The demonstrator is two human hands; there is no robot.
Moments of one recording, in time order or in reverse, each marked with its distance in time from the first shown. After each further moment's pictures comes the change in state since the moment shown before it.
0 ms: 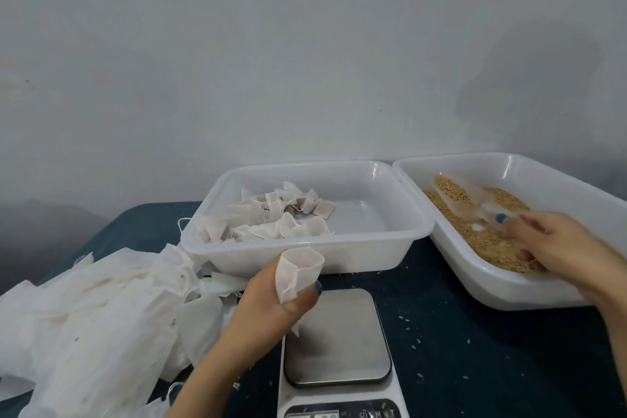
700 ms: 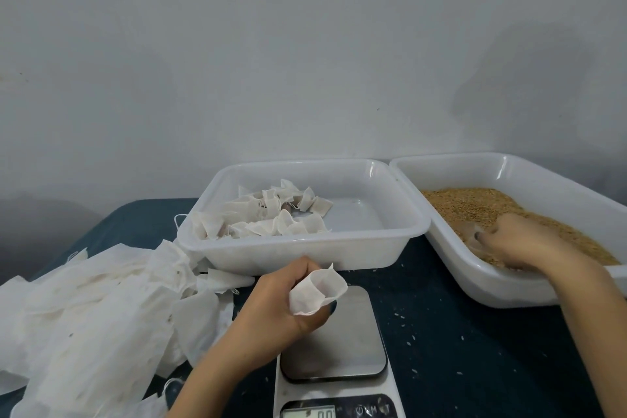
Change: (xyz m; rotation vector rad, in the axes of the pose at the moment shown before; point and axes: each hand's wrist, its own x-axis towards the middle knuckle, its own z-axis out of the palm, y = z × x) left_hand -0.006 0.013 0.006 0.049 -0.103 0.106; right_hand 0.038 -0.007 0.020 -0.672 -0.165 0.198
